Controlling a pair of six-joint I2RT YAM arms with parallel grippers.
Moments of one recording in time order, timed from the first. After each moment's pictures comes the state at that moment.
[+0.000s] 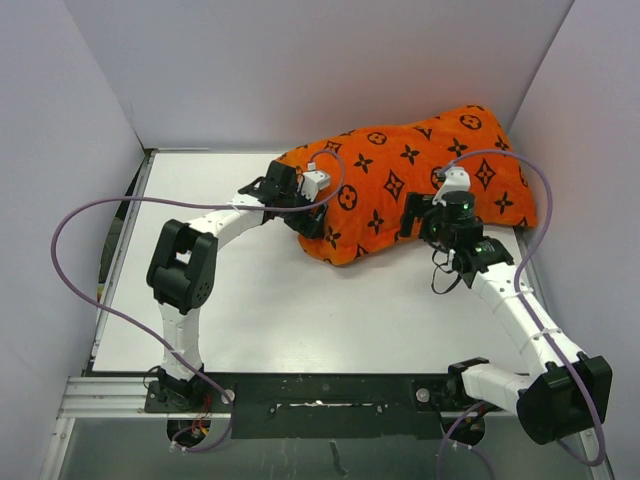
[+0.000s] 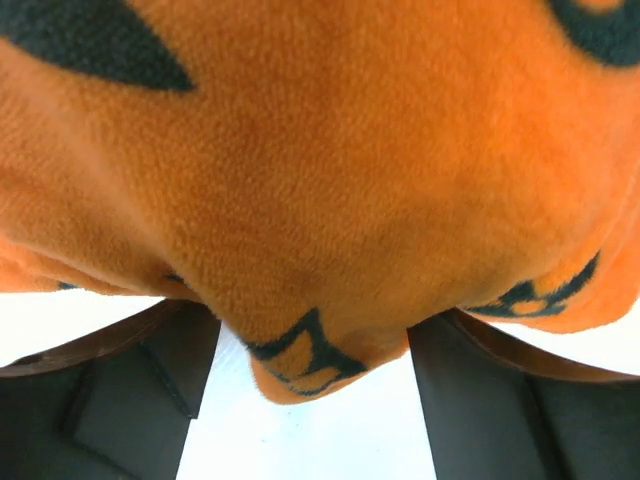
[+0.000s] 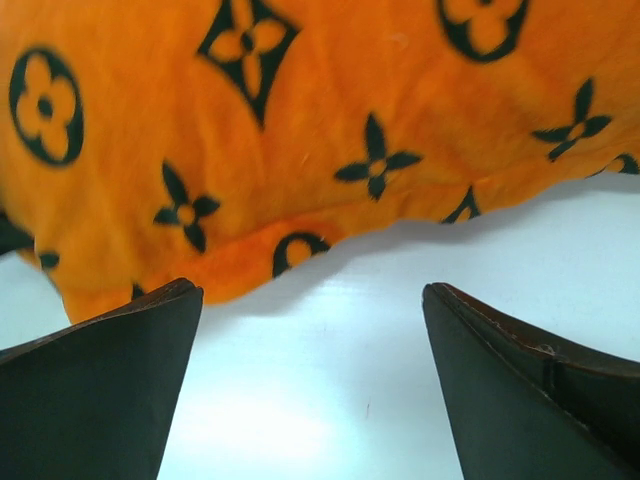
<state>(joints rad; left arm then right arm) -0.47 2.02 1.52 -0.37 0.43 0.14 0.24 1.13 0.94 -0.32 0.13 0.21</state>
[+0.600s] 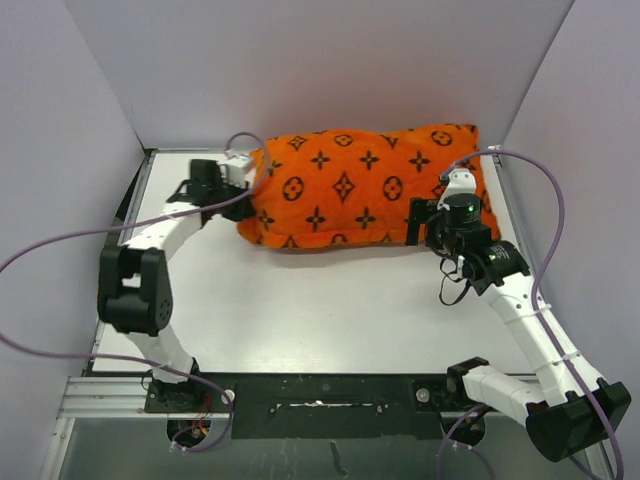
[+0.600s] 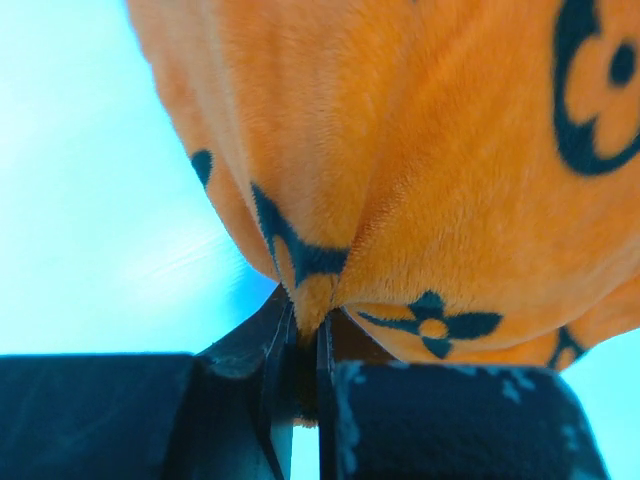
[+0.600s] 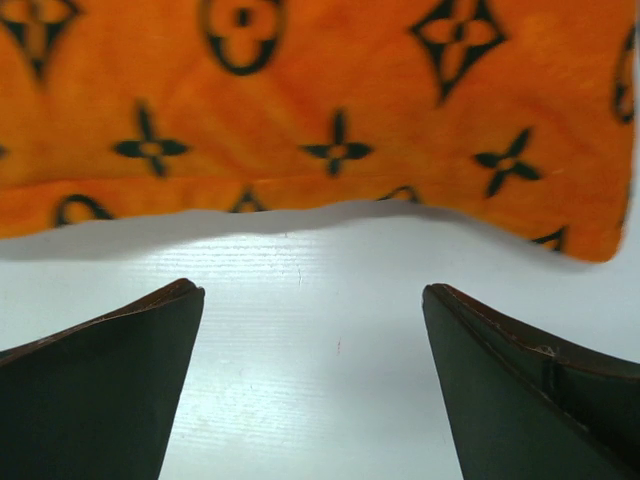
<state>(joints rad) -0.12 1.73 1.25 -0.27 0.43 0.11 0.35 1.04 1.06 -0.61 0.26 0.19</state>
